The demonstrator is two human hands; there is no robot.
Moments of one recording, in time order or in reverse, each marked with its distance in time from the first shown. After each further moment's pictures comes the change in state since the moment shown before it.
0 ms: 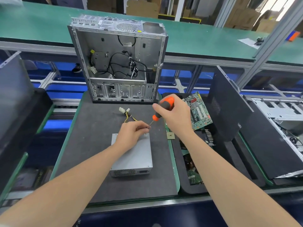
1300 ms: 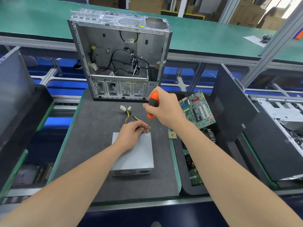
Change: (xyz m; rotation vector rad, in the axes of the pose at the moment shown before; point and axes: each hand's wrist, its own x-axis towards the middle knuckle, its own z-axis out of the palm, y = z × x) left_hand 0.002 -0.011 0.000 0.016 -0.063 -0.065; right_hand 0.028 -0.014 0.024 -0.224 -0.263 -0.143
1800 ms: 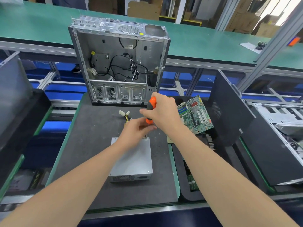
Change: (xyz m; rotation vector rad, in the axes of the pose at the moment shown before) left_hand 0.010 0.029 -0.008 -0.324 -0.046 0.102; right_hand 0.005 -0.018 0.001 -0.183 0.057 0.077
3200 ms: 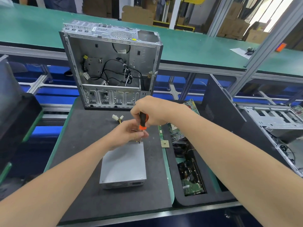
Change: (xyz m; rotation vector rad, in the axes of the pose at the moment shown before) left_hand 0.012 0.007 -0.025 -0.172 -0.289 -0.117; right_hand 0.034 -0.021 -0.048 -0.426 -0.672 -0.540
